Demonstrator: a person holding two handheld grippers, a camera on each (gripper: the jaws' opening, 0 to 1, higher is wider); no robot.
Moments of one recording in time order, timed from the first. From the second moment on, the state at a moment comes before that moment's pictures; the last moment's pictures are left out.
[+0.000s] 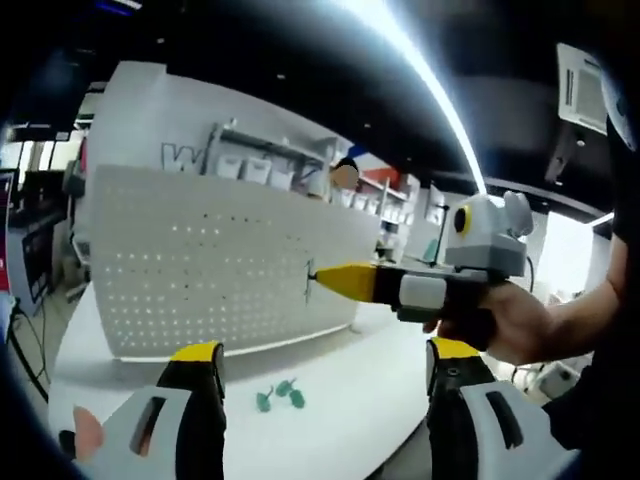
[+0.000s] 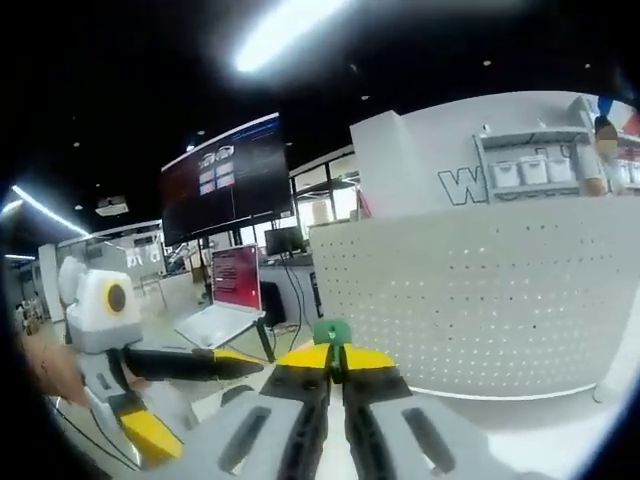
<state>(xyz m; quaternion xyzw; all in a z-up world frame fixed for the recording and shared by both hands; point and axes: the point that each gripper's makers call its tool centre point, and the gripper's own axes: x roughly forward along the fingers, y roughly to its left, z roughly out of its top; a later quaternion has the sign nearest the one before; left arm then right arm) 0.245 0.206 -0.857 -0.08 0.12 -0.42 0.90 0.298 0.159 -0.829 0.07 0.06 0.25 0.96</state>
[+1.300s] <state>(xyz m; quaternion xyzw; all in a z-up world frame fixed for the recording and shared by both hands) 0.265 0.220 -0.875 -0.08 0.14 -0.40 0.90 0.420 0.057 -0.804 0.05 -0.04 0.06 1.00</state>
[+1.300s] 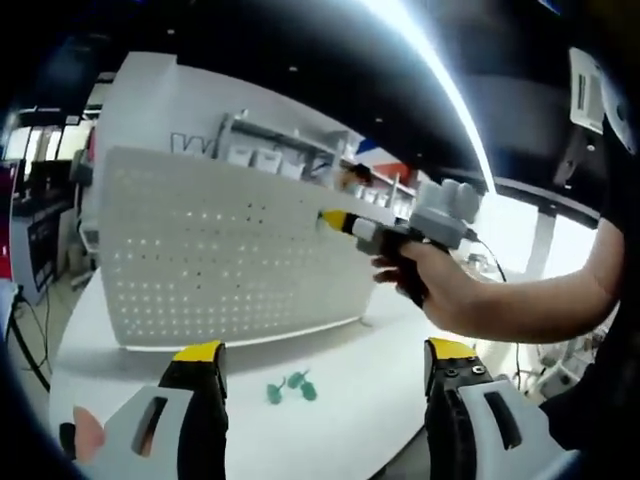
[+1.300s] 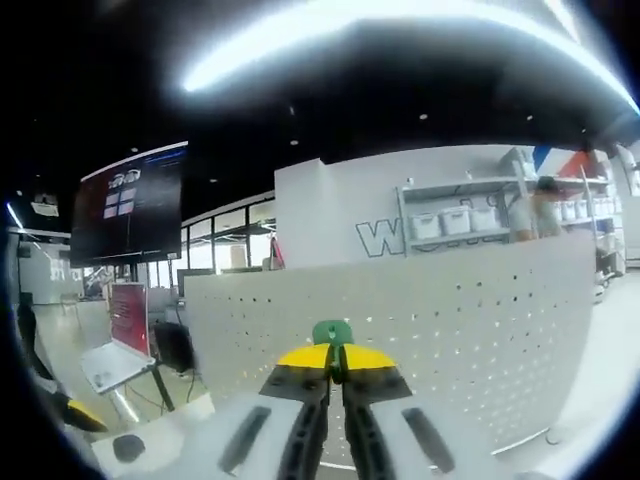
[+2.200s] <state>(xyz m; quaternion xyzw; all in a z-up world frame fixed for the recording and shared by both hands) 0.277 0.224 -0.879 -0.08 0.16 -0.40 0.90 0.480 0.004 -0.794 0.06 -0.06 -0.01 1.00</state>
